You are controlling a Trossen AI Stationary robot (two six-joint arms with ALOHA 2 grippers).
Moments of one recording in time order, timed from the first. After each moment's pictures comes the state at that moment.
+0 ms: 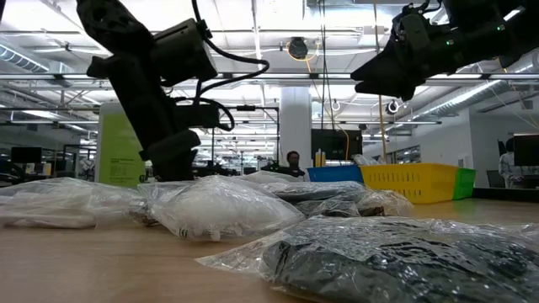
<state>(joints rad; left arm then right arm) -0.06 1.70 0.79 -0.30 -0.26 -0.42 -0.07 0.90 0.36 0.36 0.26 0.16</state>
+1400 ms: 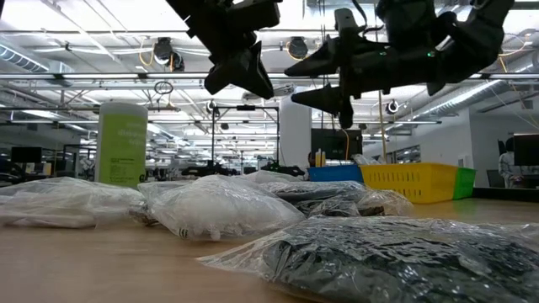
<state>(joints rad) -0.12 1.69 1.22 -0.28 -0.66 0.52 -0.07 1.54 0.53 0.94 0.07 0.56</state>
